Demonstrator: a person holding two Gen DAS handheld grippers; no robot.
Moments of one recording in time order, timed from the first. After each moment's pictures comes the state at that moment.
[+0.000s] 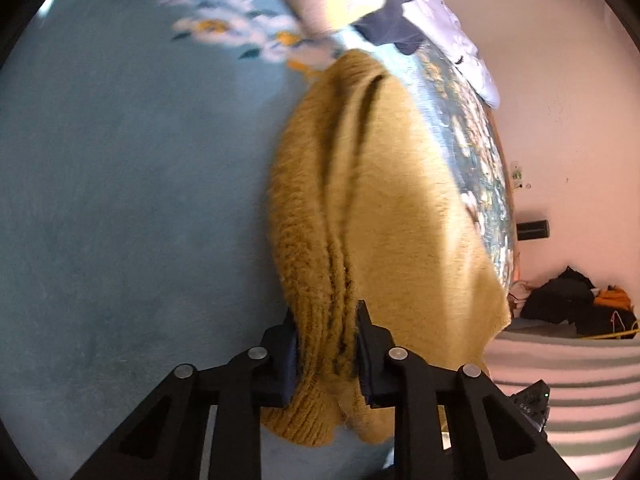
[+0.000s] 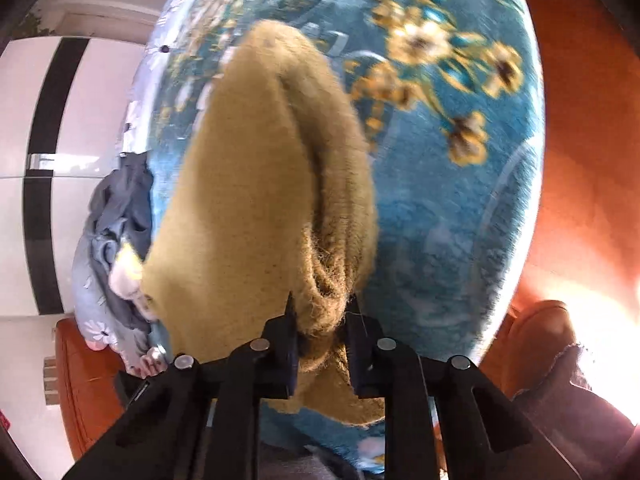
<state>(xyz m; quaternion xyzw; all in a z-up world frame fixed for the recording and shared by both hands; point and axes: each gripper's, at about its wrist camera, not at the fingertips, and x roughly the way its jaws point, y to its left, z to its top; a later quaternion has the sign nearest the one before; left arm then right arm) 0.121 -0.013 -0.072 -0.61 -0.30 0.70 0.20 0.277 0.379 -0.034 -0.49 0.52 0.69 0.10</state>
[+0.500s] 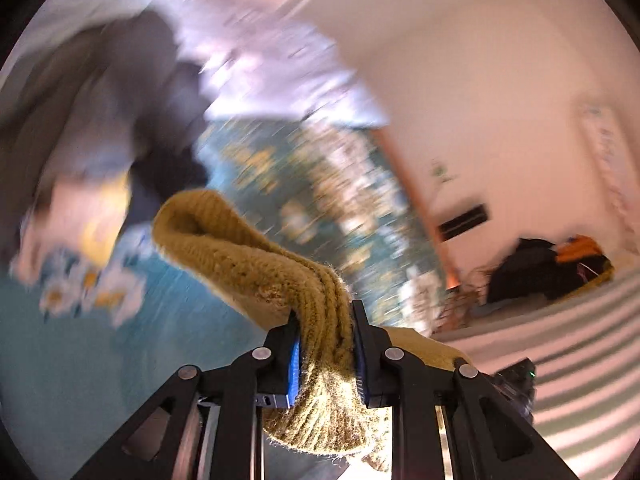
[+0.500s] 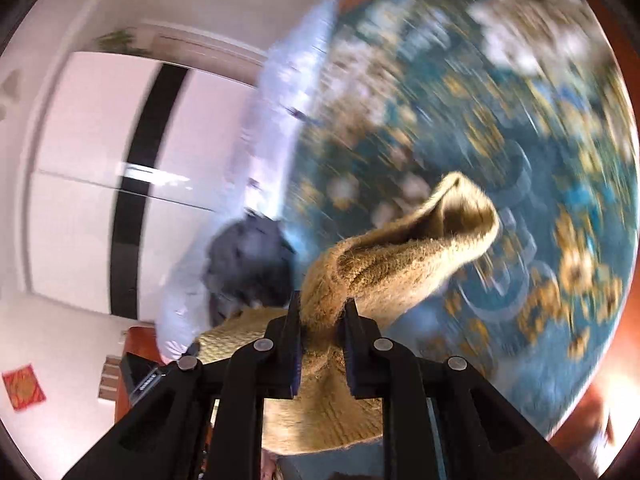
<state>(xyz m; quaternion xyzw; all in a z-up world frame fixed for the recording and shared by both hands) 0.039 0.057 0.152 -0.50 -0.23 0.77 0.33 0.190 0.441 0.114 -0.35 0.52 0.78 0.01</state>
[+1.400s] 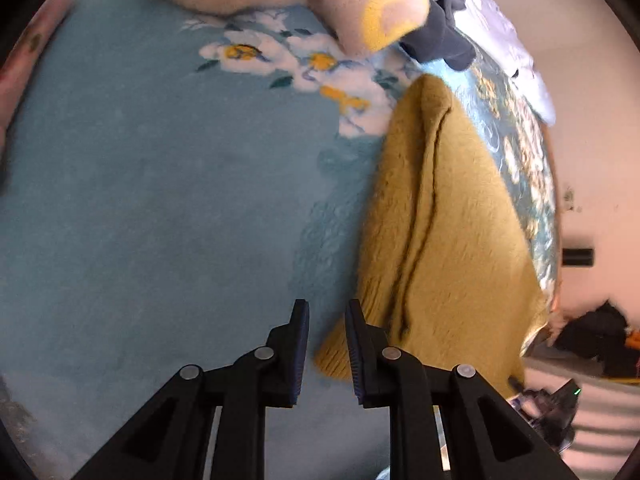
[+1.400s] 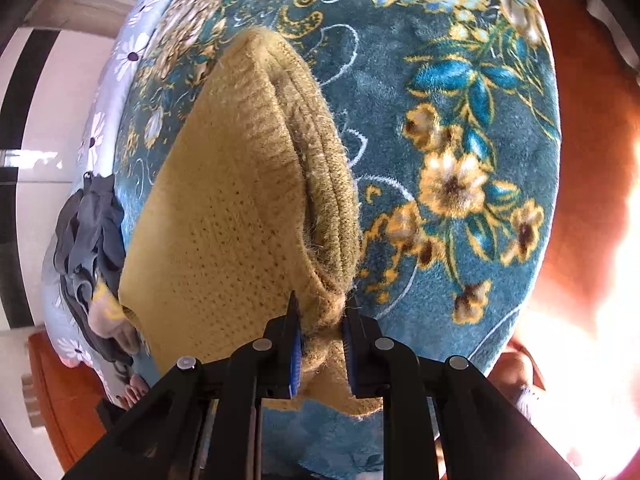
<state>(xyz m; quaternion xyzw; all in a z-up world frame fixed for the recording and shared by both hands) 0.124 -0.032 -0.058 -0.65 -0.25 0.71 0.10 0.188 0.436 -0.022 -0.55 0.47 0.67 0.16</state>
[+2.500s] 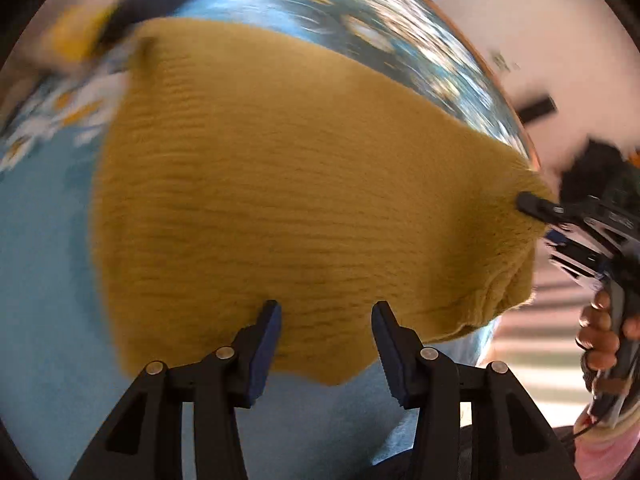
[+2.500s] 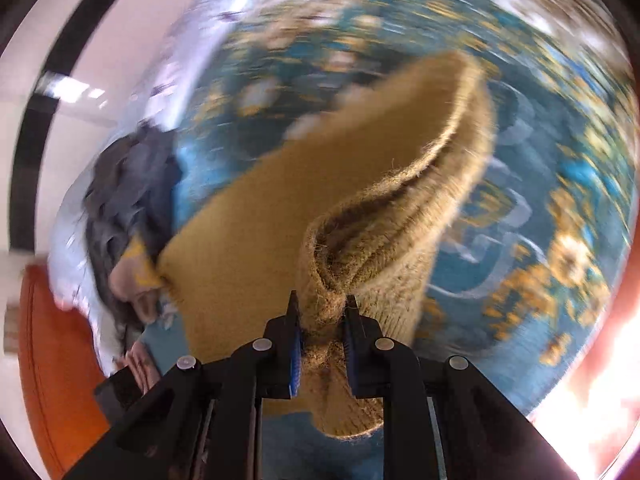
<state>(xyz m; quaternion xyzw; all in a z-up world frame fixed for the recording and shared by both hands) 0.152 0.109 -0.041 -0.64 -0.10 0.71 0.26 0.105 0.365 0.037 -0.54 0.38 0.75 0.04</state>
